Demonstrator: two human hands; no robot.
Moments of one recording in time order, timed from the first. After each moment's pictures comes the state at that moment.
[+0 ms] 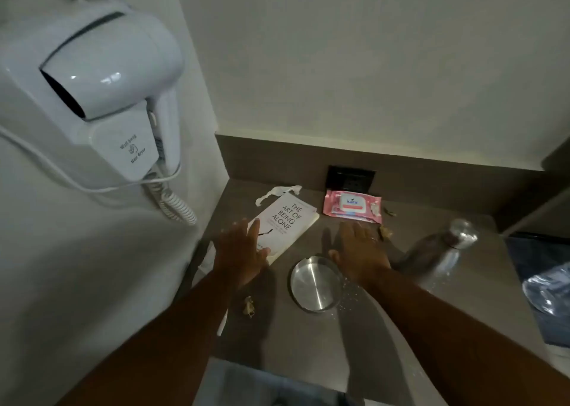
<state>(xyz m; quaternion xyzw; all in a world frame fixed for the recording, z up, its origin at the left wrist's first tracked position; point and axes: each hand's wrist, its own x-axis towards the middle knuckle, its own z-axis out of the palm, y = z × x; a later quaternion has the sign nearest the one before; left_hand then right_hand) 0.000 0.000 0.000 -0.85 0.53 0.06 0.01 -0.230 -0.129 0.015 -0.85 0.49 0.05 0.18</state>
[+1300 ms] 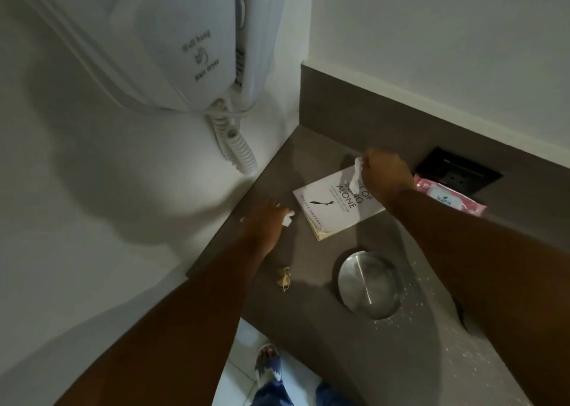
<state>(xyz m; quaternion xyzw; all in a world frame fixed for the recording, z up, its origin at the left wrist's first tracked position) 0.048 0.024 -0.065 -0.89 0.43 0.16 -0.02 -0.056 -0.222 -0.015 -0.92 0.36 0.00 0.15</state>
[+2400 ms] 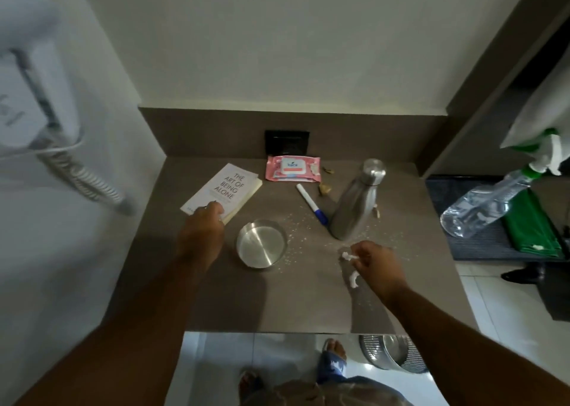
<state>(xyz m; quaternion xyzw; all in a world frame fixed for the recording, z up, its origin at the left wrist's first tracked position) -0.060 0.002 -0.007 -0.85 0.50 0.07 -0.16 -0.410 -0.066 -0.018 -0.74 0.59 -0.11 0.31</state>
